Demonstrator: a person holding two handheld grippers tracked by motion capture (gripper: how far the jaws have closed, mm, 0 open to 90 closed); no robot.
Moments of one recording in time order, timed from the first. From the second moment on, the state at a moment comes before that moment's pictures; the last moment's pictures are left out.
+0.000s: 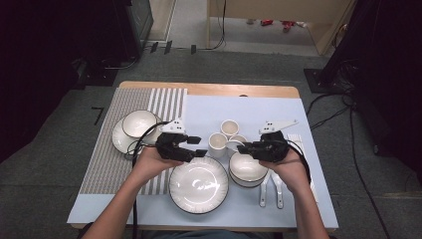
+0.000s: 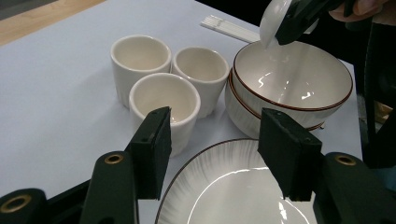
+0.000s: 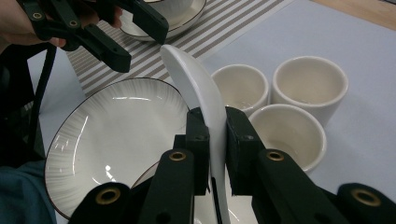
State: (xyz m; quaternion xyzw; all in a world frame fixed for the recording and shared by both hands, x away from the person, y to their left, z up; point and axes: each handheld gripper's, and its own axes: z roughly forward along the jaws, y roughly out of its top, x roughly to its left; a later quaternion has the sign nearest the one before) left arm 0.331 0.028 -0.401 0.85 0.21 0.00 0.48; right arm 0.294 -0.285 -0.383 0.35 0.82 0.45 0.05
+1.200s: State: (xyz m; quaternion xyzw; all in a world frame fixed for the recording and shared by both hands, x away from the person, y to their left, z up) left arm 0.327 0.012 -0.398 0.85 0.19 0.00 0.49; right arm 0.296 -0.269 -0.382 0.33 0.83 0.44 0.04
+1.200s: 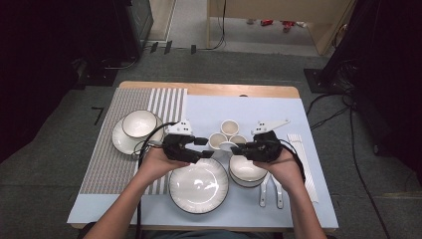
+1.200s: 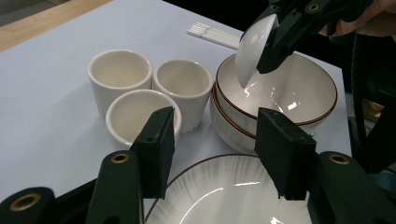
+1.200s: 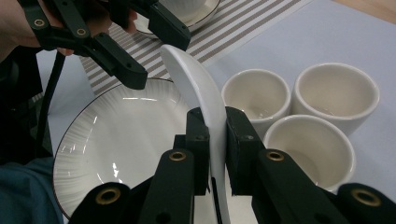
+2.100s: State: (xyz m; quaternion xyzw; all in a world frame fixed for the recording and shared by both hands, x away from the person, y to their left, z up) left arm 0.321 0.006 -0.396 0.85 0.17 -0.01 0.50; right arm 0.293 -0.256 -0.383 0.31 0.84 0.44 0.03
